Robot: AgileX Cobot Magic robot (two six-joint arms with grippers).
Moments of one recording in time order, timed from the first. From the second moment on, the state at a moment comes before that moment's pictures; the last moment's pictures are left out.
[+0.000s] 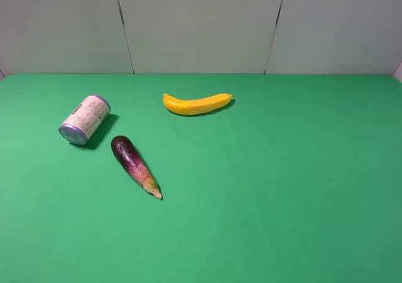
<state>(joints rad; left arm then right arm) -0.08 0.16 -0.56 -0.01 1.16 0.08 0.20 -0.01 -0.49 0.02 1.02 0.02</state>
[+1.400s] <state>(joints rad) 0.02 -0.01 -0.50 -0.05 1.06 0.10 0.13 -0.01 -0.49 0.02 1.02 0.02</state>
